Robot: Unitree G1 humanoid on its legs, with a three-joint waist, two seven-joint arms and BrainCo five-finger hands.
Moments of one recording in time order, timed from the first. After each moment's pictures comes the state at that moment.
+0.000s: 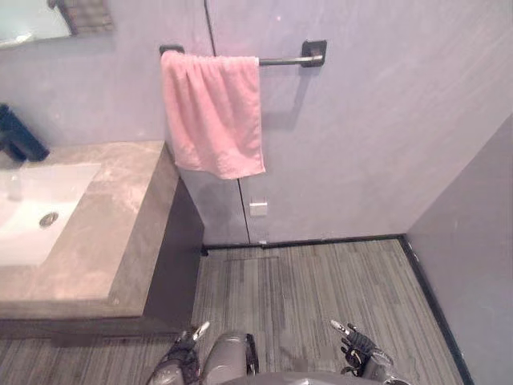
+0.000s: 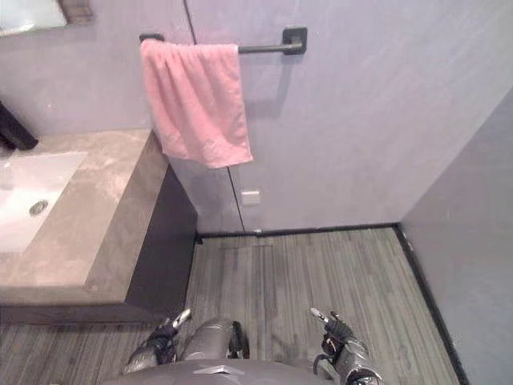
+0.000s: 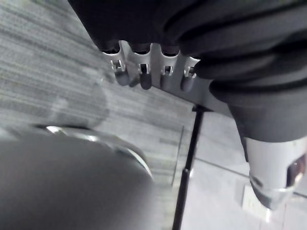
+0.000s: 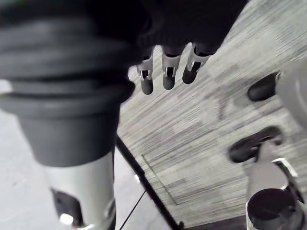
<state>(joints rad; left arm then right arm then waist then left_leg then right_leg) 0.11 0.05 0.28 1.05 -0.06 -0.09 -0.05 -0.08 -0.08 -0.32 1.19 0.28 -0.03 0.12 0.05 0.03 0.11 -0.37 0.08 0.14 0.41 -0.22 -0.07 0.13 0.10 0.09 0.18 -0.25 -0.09</state>
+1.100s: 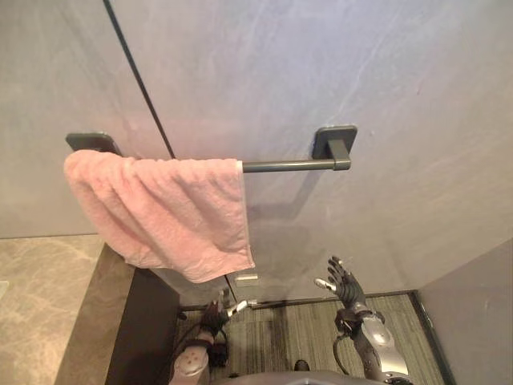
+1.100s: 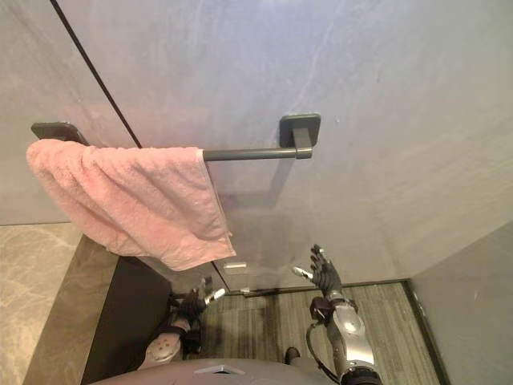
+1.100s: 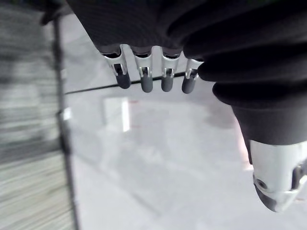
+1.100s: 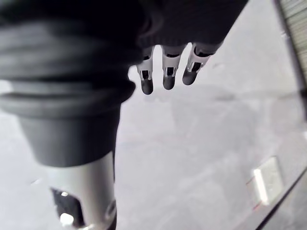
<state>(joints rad) 0.29 0.01 -0.05 0.37 0.03 -0.17 0.01 0.14 -0.06 0.02 0.37 0.25 -0.15 0.11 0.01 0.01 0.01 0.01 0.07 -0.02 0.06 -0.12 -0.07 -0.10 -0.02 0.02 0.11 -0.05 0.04</state>
